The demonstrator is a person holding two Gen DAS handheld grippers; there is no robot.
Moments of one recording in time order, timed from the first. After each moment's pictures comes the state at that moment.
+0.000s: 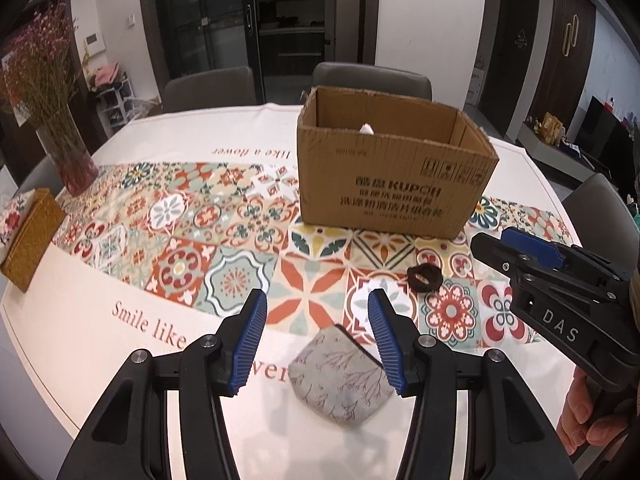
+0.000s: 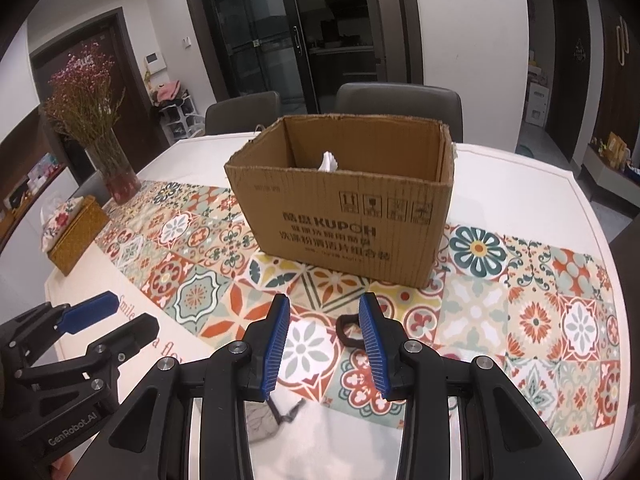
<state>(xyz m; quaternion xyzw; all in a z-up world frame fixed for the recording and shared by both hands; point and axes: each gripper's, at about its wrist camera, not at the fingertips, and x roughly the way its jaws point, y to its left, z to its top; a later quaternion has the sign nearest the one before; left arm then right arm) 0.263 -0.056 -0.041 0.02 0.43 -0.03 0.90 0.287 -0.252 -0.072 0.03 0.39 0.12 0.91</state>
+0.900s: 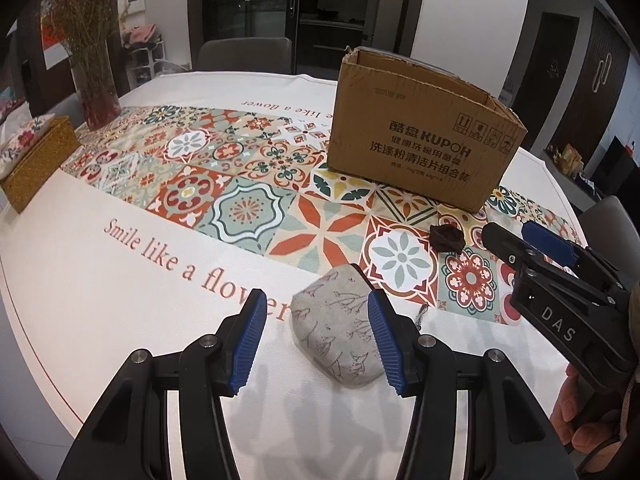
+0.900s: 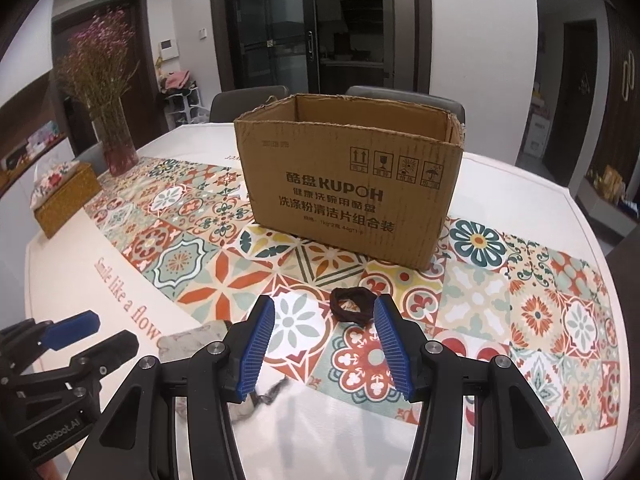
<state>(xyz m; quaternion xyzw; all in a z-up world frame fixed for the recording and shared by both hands) 0.217 -0.039 -0.101 -0.05 0.44 0.02 0.90 0.257 -0.238 -0.116 -0.03 0.35 0.11 0.93</state>
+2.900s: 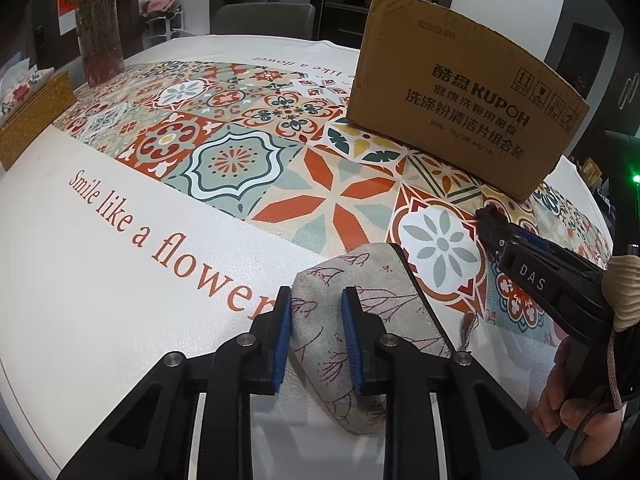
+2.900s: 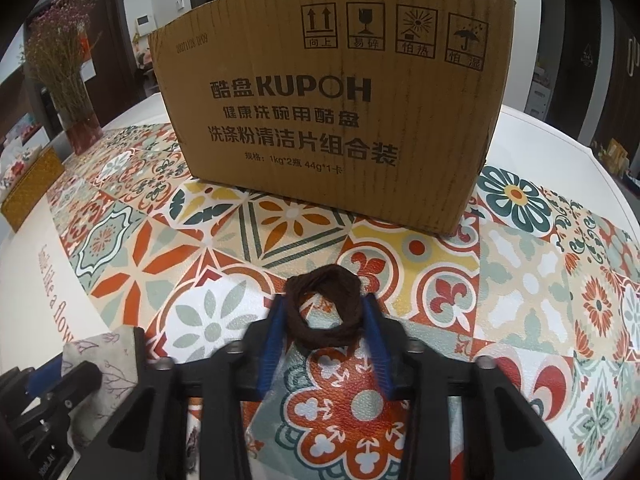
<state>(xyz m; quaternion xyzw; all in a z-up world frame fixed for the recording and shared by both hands) 0.254 -0.043 -0.180 -0.09 0.46 0.05 0.88 0.334 -0.245 -0.203 -0.02 0.42 0.10 0.90</state>
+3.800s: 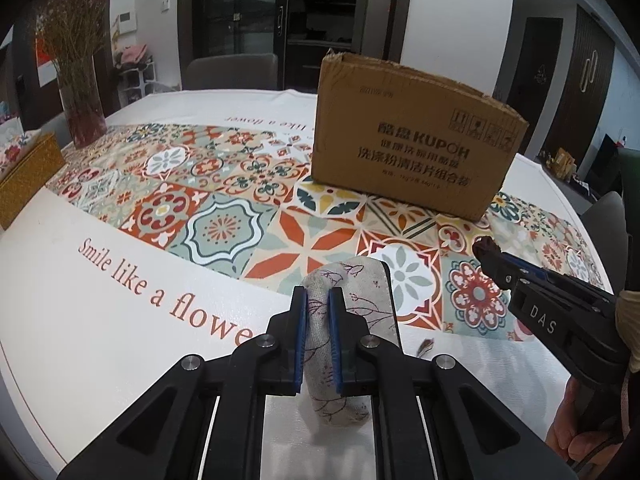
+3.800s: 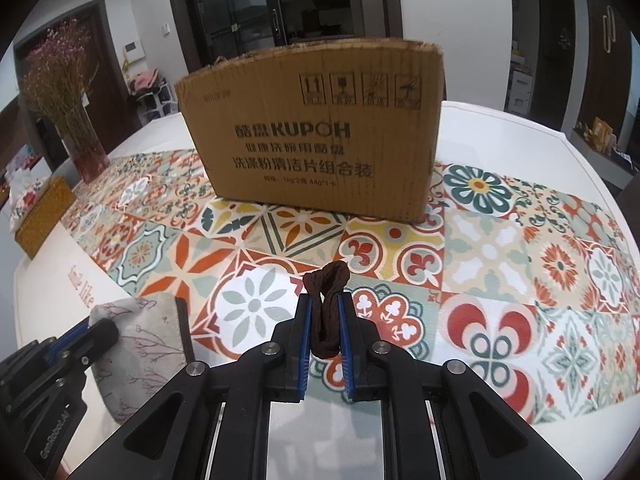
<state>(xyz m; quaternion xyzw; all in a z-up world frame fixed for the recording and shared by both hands) 0.236 -0.051 -0.136 -0.04 0.40 0.00 0.92 0.281 -0.254 -0.162 0.03 0.40 0.08 0.91</state>
